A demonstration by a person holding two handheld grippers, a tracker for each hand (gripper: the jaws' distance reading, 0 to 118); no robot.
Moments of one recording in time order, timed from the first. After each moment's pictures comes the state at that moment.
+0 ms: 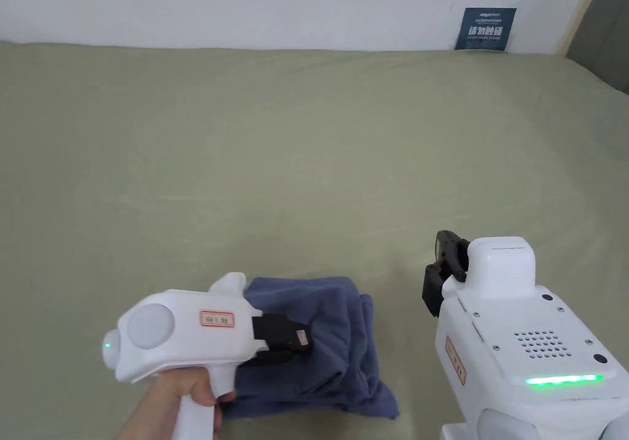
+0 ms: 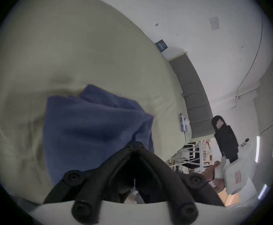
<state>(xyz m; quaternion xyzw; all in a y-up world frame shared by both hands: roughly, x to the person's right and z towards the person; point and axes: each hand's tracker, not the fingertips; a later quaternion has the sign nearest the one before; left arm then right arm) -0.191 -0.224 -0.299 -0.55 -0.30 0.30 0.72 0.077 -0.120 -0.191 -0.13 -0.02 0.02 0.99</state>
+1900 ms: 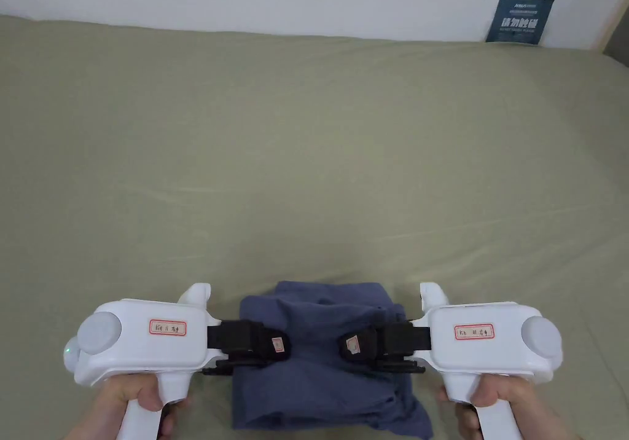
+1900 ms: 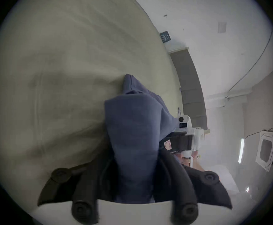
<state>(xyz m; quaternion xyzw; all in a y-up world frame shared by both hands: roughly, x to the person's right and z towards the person) -0.281 -0.253 -0.323 -0.55 -0.33 0.33 0.69 0.098 -0.230 -0.294 -0.49 0.33 -0.32 0.75</state>
